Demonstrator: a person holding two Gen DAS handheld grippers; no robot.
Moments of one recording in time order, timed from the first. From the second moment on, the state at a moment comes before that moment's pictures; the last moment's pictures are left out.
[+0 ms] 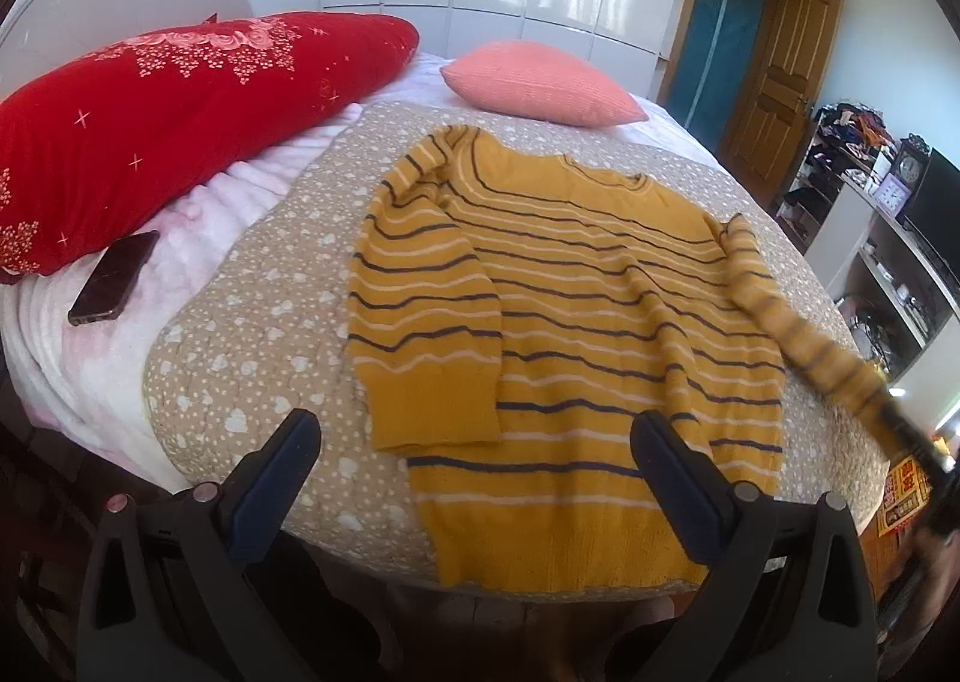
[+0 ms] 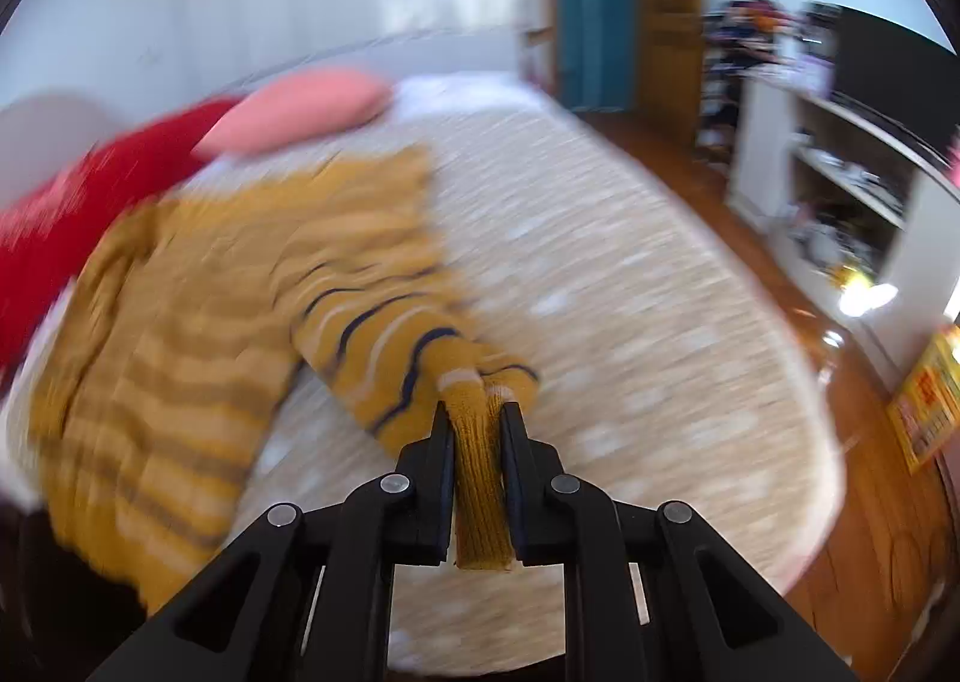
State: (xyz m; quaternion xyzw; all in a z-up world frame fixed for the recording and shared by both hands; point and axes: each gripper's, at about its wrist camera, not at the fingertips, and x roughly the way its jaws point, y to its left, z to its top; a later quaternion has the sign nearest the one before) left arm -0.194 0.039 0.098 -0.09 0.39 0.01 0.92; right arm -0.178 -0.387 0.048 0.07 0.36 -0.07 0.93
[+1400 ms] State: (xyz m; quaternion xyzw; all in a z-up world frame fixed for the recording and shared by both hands) left arm -0.227 0.210 0.025 -0.22 0.35 0.08 0.91; right arm 0.085 0.038 0.075 -0.21 0.36 0.21 0.88
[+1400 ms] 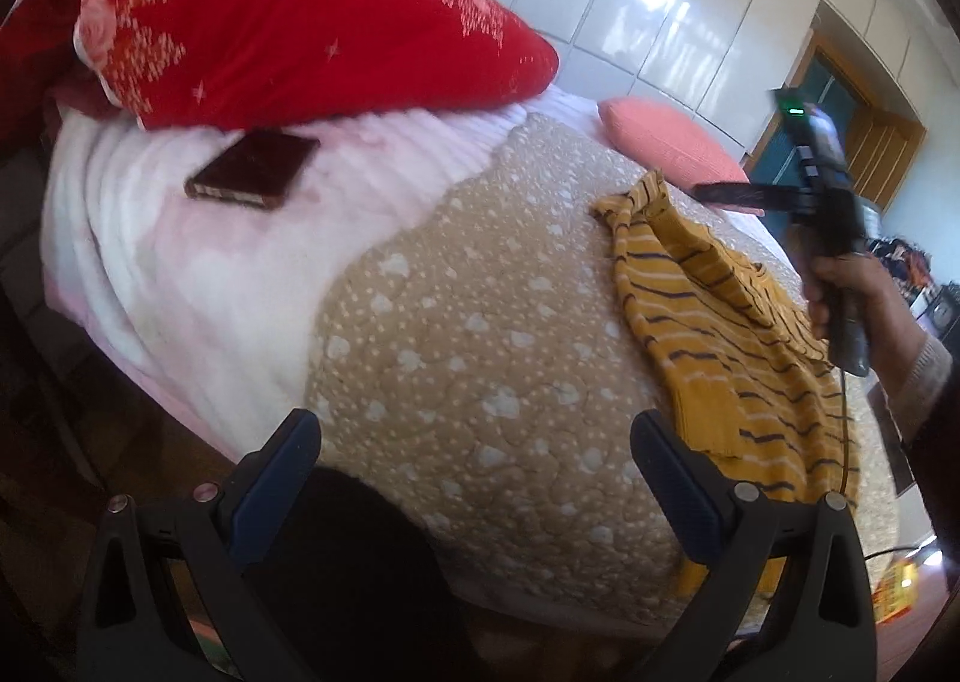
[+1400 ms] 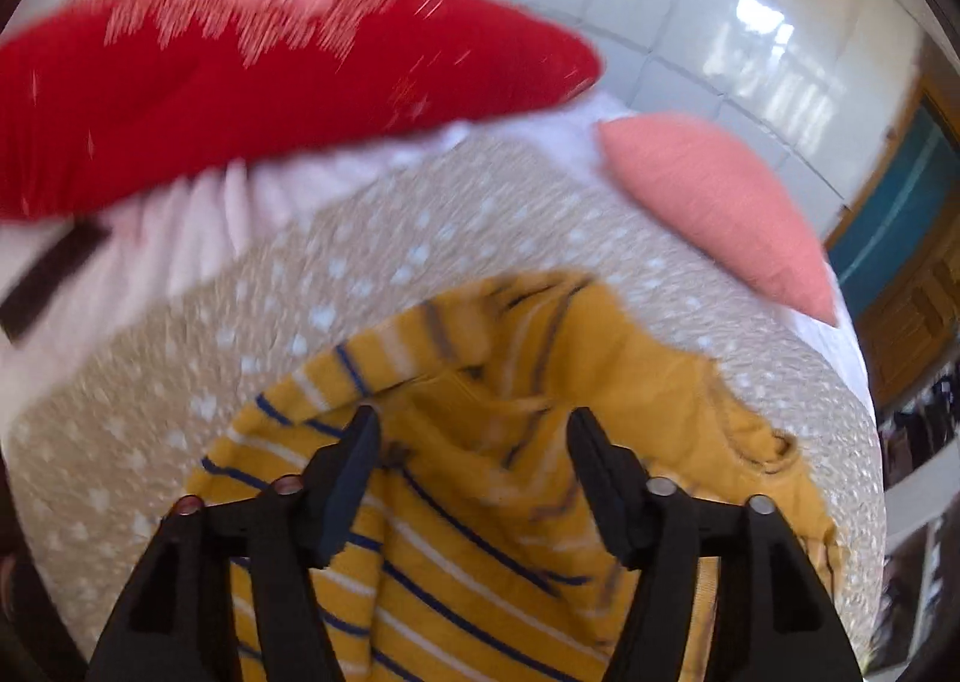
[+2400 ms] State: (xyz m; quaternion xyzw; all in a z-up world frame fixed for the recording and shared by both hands) left arm -0.234 0.172 0.050 -0.20 0.37 0.05 0.90; right arm -0.015 -0.036 0.042 -0.08 0.46 0.32 0.83
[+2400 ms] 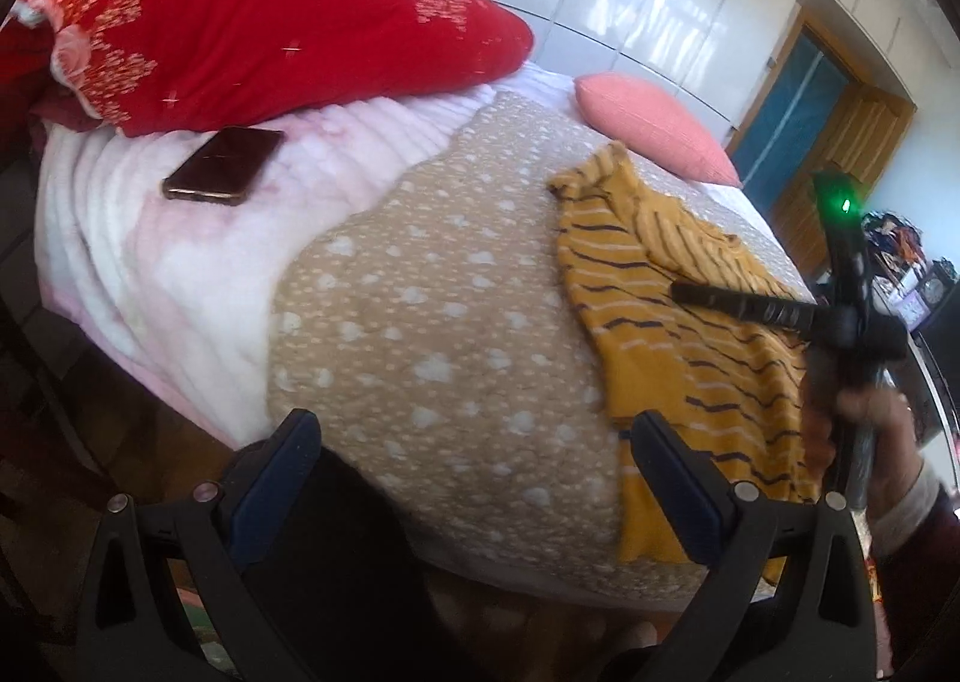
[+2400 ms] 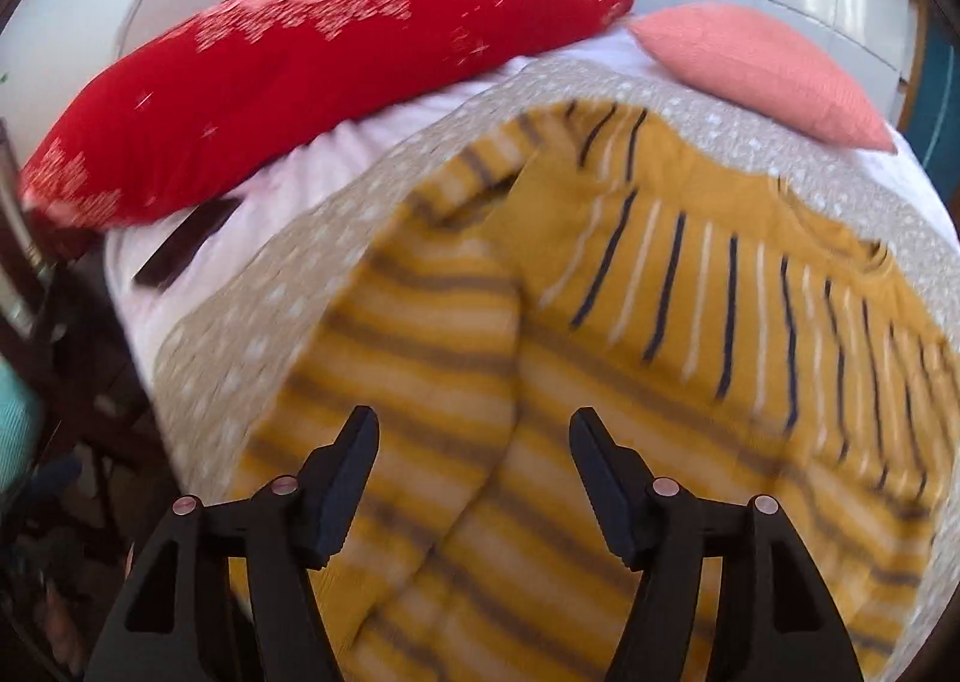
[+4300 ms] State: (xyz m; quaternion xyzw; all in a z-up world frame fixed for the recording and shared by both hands) left arm -0.203 0.100 0.073 -0.14 0.39 -0.02 0.91; right arm 0.055 -0.216 0.153 0.08 0.38 0.16 0.91
